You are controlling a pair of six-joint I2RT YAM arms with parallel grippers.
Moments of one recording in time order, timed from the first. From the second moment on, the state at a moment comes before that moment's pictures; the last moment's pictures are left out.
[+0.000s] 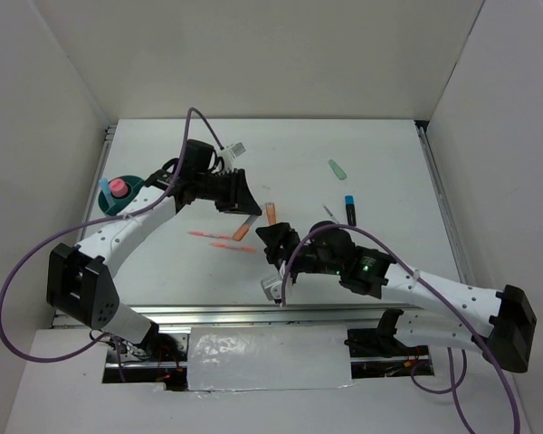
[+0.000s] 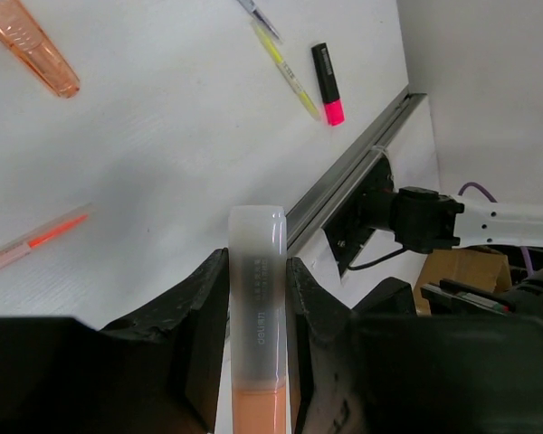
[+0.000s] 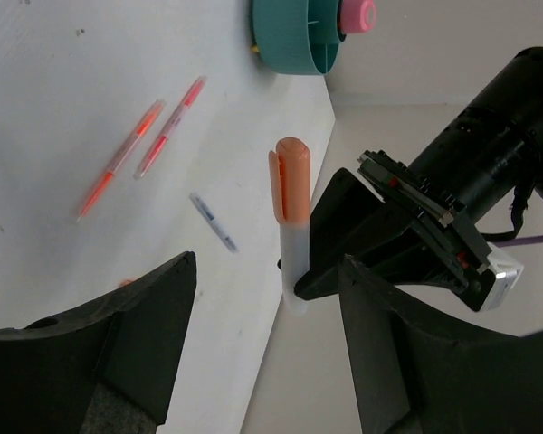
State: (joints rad) left arm -0.42 1.50 1.28 -0.53 0.68 -0.50; right arm 1.02 1.00 0.72 -0.05 -0.25 -1.44
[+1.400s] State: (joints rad) left arm 0.25 1.17 1.26 -0.32 1.07 -0.27; right arm 1.01 1.05 0.98 -0.13 -0.23 -0.83
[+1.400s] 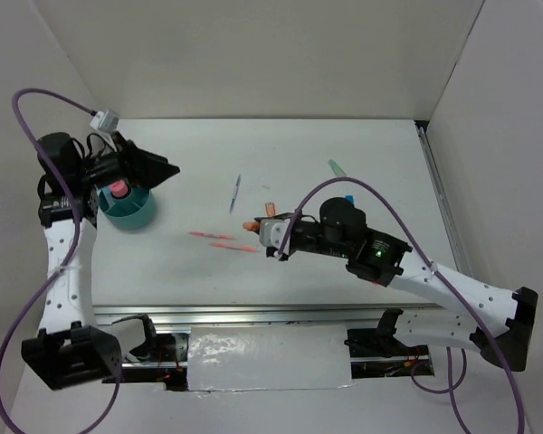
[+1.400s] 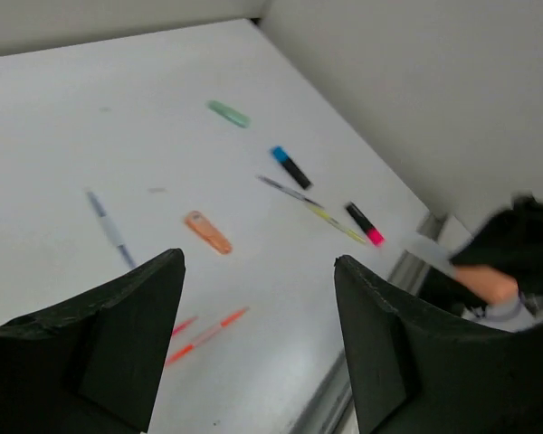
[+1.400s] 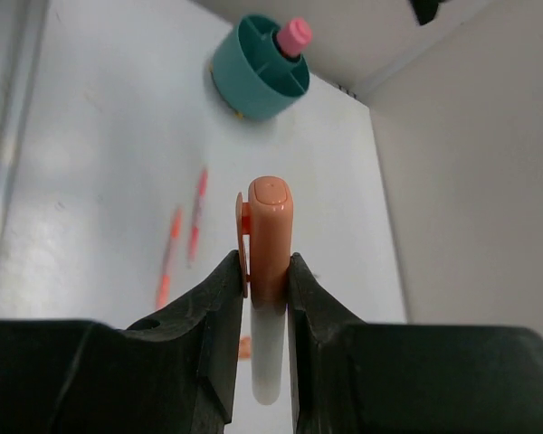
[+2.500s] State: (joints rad) left arm -0.23 0.93 1.07 -0.19 1.21 -0.12; right arm 0.97 1.24 1.21 -0.10 -0.46 -0.04
